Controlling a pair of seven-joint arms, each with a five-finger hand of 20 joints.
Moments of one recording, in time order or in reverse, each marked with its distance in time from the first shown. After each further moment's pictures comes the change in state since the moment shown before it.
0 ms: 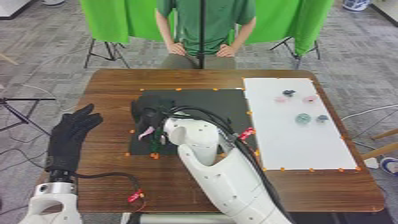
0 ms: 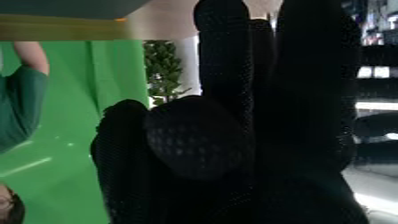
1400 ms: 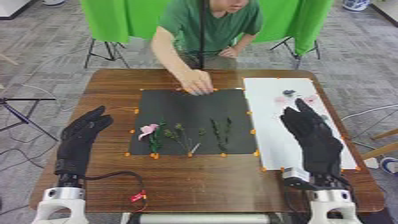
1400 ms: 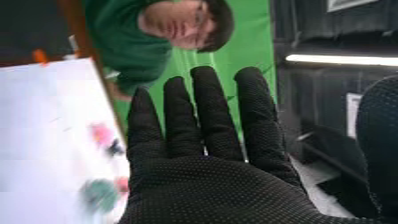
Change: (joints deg) left arm 1.9 -1.4 2.3 -2.3 2.4 -1.7 2.0; right arm -52.1 5.6 47.3 -35.0 92.2 2.5 -9.6
